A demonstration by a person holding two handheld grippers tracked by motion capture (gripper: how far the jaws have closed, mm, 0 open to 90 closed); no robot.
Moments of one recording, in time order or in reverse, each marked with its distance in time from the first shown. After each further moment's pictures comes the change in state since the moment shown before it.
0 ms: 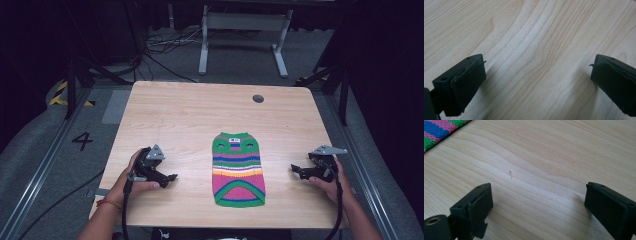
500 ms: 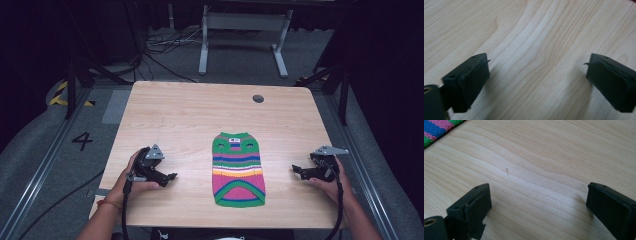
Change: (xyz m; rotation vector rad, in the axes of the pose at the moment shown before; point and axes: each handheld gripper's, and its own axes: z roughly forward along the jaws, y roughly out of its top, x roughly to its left) left arm 0.002 -0.001 -0.003 -0.023 0.018 -0.032; right arm -0.003 -0.002 -0.002 0.007 -0.008 0.005
